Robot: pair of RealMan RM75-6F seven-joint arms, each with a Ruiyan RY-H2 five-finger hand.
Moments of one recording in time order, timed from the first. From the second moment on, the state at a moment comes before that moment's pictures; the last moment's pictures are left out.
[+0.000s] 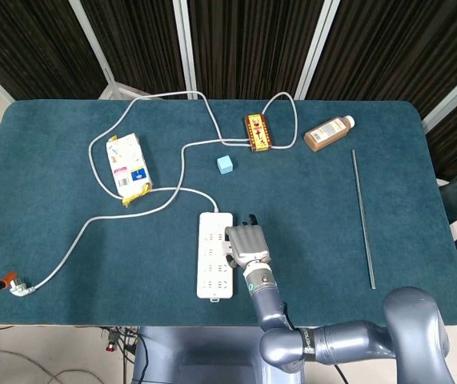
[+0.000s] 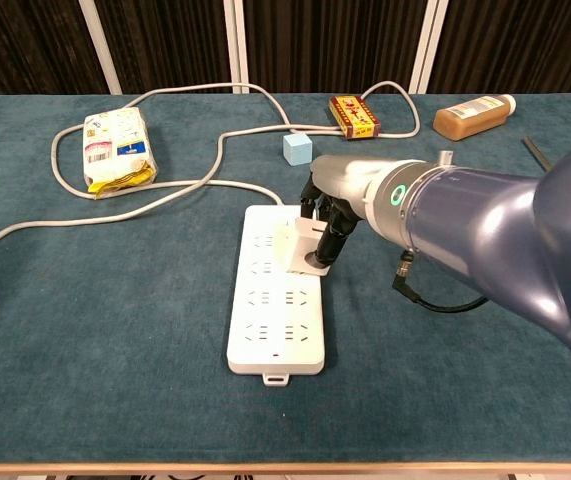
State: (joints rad) left arm -0.06 -1.08 -0.08 -1.69 1.42 1.51 0.05; right arm 1.04 -1.81 0.35 -1.75 -0.30 1.33 -0.92
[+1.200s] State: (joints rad) left arm -0.06 -1.08 -0.08 -1.69 1.41 1.51 0.06; right arm 1.04 -1.87 0.30 -1.74 -0.41 1.35 -0.95
